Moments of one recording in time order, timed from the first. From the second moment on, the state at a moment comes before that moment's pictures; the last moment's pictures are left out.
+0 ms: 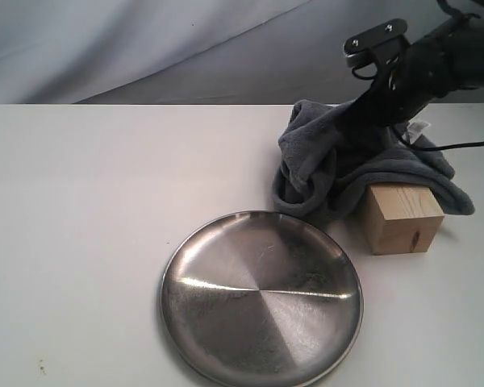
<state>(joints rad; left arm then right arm) -0.13 0.00 0.00 -0.06 0.10 0.06 0.38 2.02 -1.46 -0.46 0.45 0.21</state>
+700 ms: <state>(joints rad) -0.13 0.00 0.00 -0.06 0.10 0.06 0.38 1.87 -1.46 -0.22 0.76 0.22</state>
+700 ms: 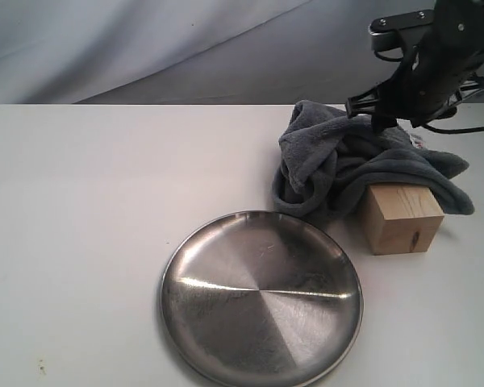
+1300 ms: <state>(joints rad) -0.13 0.00 0.00 -0.06 0.10 0.06 0.41 1.79 -1.16 -0.10 0.67 0.14</state>
